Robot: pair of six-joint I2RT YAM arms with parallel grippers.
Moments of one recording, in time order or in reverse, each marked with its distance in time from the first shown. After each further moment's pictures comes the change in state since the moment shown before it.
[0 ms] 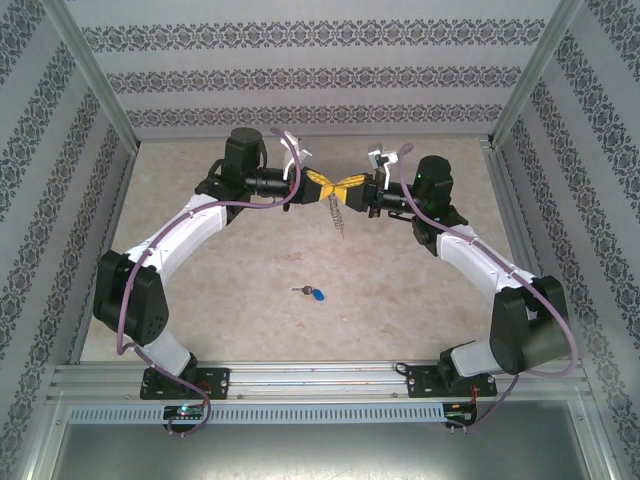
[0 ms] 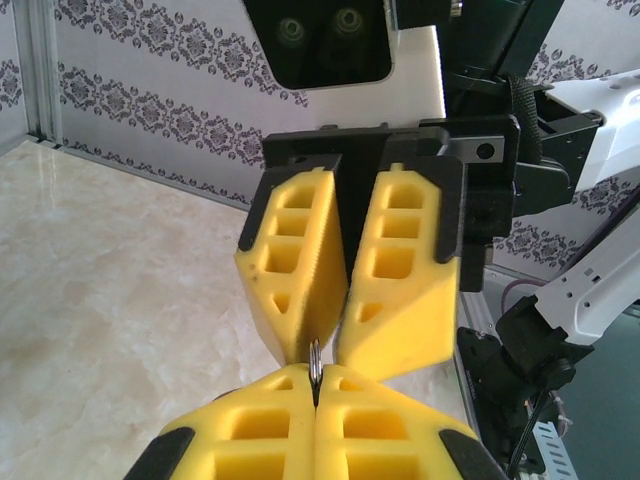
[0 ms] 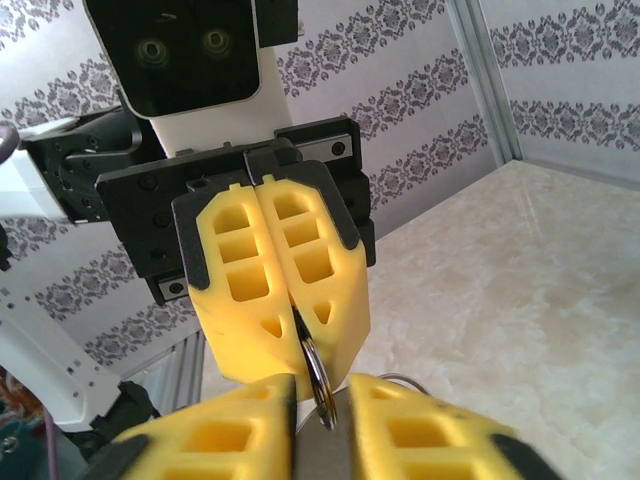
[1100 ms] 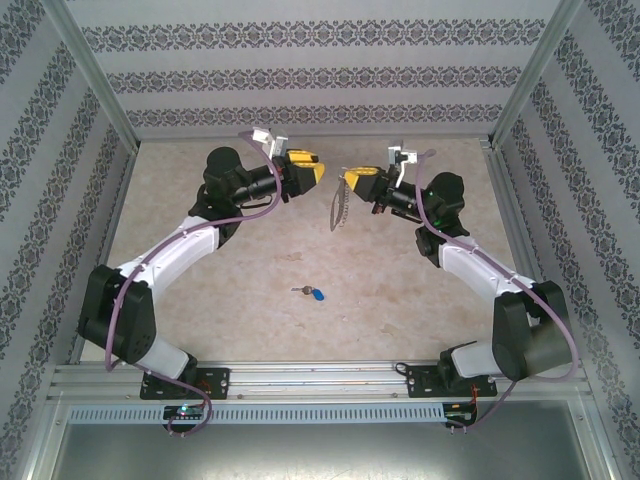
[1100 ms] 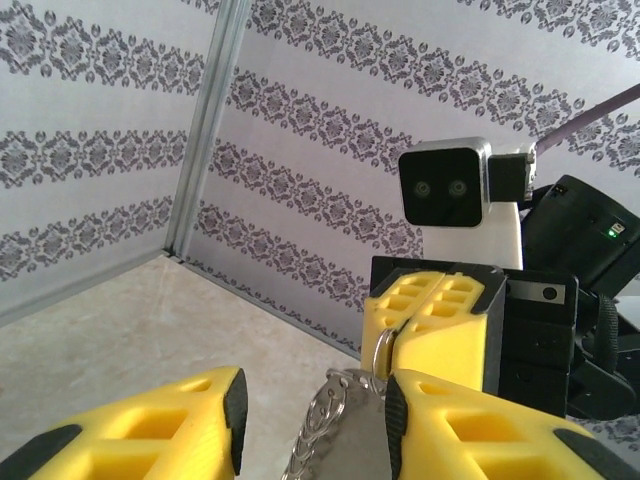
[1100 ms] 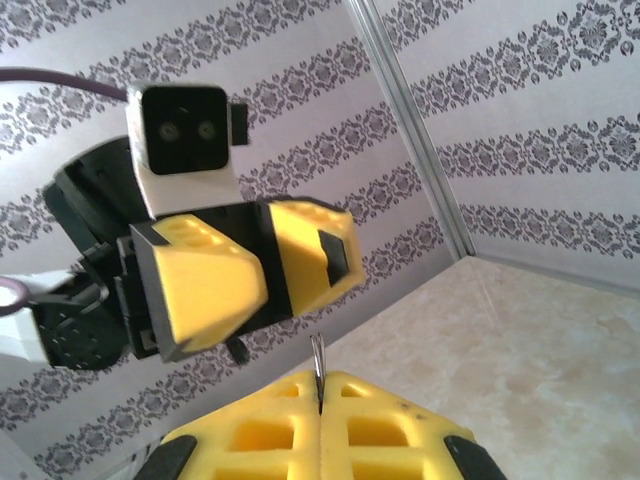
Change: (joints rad) left arm 0.004 -0.113 -0.252 0.599 -0.303 -0.429; right arm -0.021 -0.037 -0.122 0.387 0.179 0.229
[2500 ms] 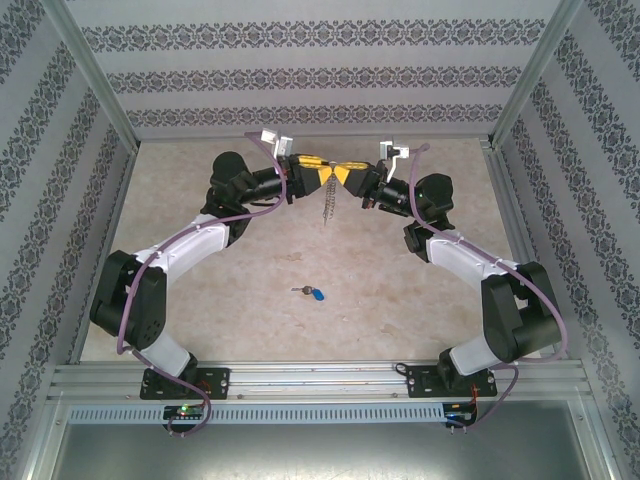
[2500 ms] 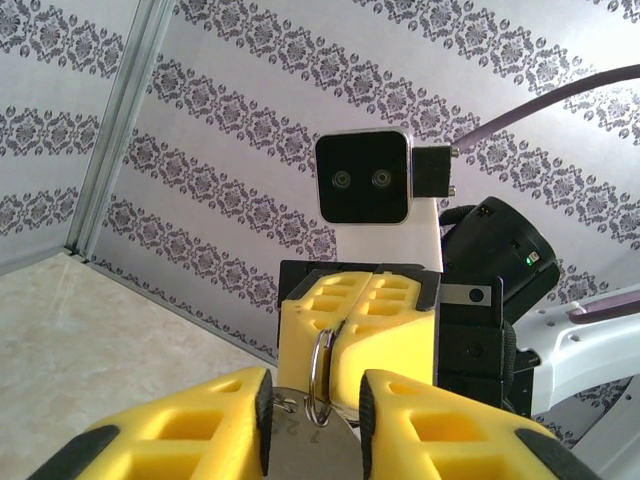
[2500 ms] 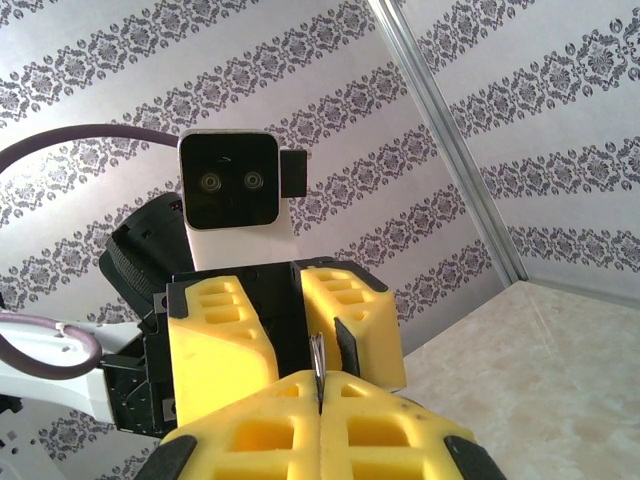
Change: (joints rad) left arm -0.016 0.084 -0.006 0.220 0.111 -0.202; right arm 0.055 0.107 0.038 0.187 0.026 0.145
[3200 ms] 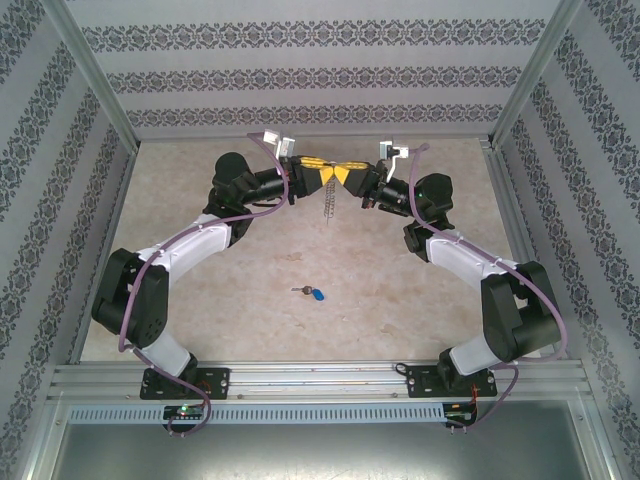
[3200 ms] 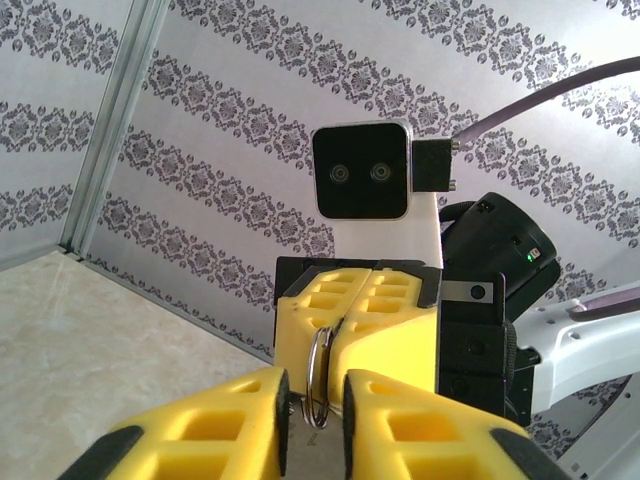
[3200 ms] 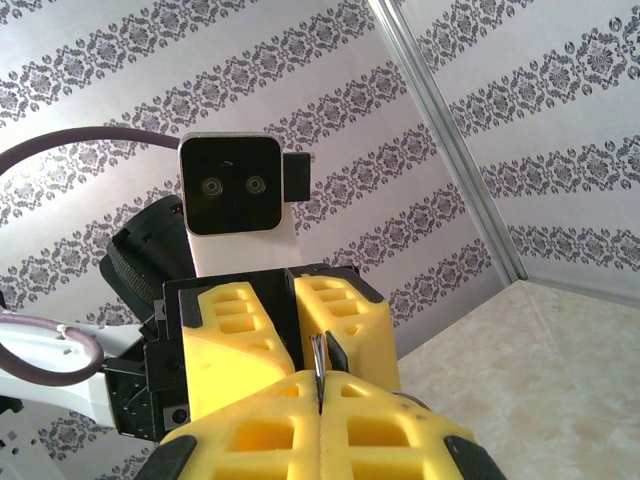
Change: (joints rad) left arm -0.006 0.013 0.000 0.016 -0.001 -0.003; right arm 0.000 0.003 0.002 0.000 0.000 0.000
